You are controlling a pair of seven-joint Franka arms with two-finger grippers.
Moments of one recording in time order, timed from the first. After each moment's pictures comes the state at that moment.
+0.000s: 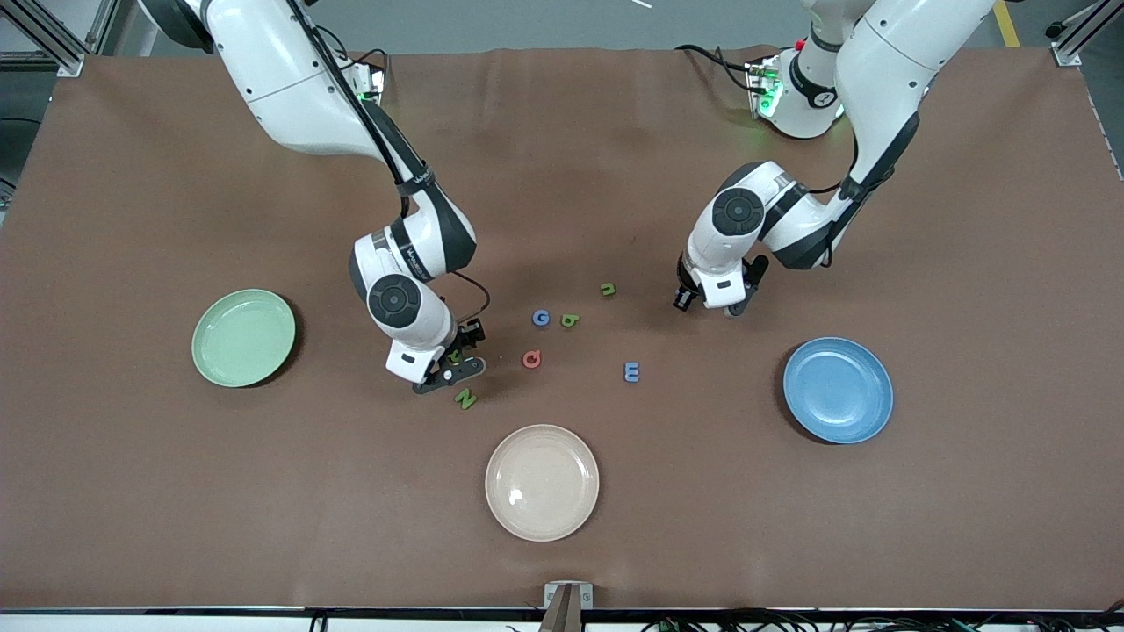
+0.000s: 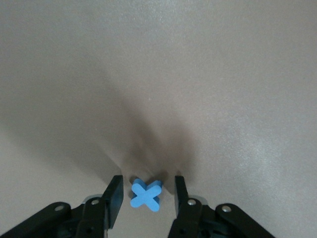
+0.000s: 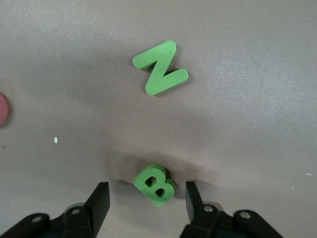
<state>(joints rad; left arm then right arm) 0.03 0.49 -0.58 -2.25 0.41 2.59 -1.87 0.51 0.66 -0.02 -1.77 0.11 2.36 0.06</state>
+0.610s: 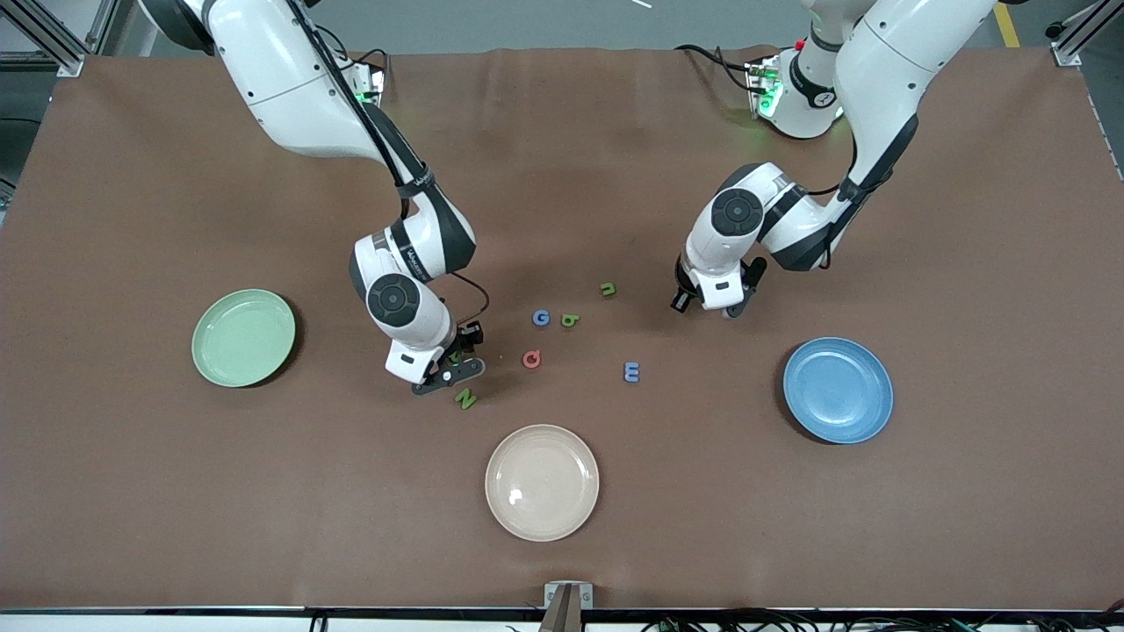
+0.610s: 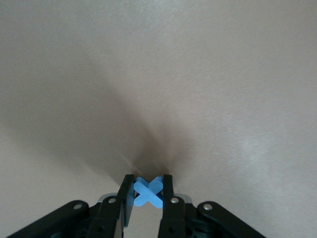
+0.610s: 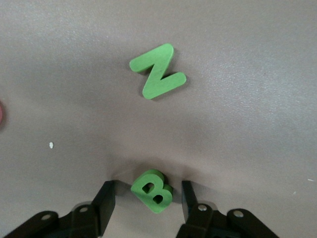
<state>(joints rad) 0.03 0.49 -0.58 -2.22 0.42 2.59 -1.87 0.51 0.67 -0.02 -1.78 0.11 2.39 0.06</state>
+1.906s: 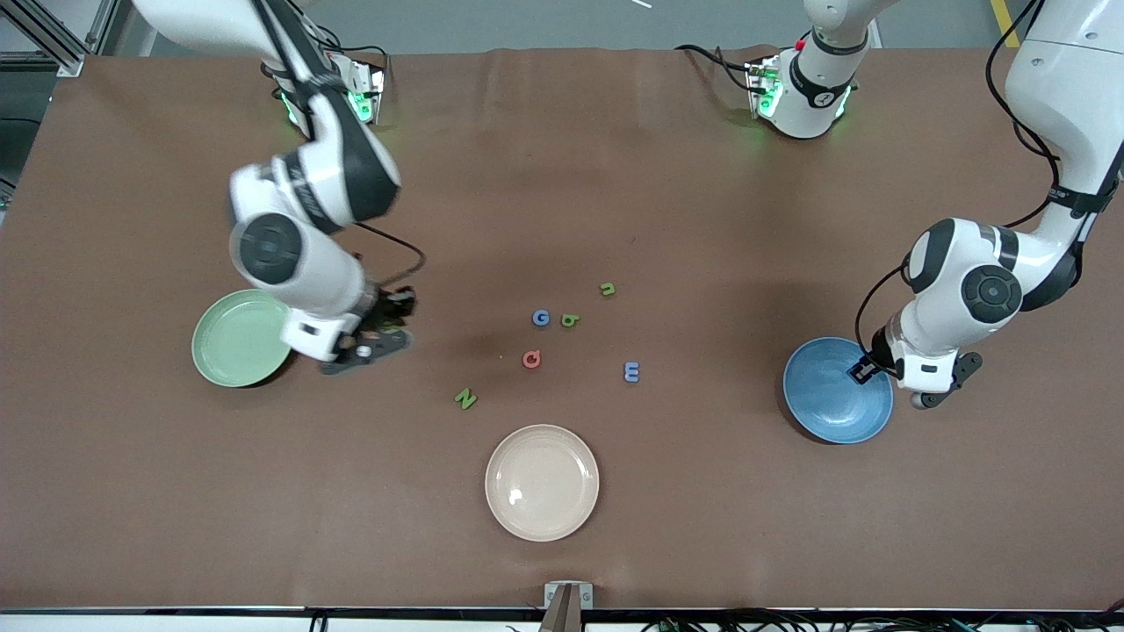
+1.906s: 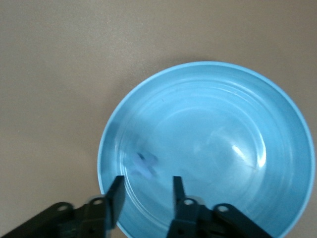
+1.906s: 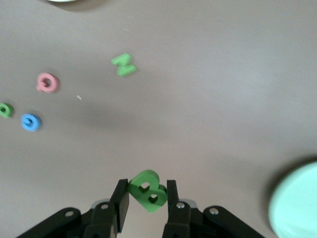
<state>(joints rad) 0.55 0.53 -0.57 -2.00 0.47 2.42 -0.96 0.38 0.29 -0.04 -1.74 0.06 1.91 -0.03</state>
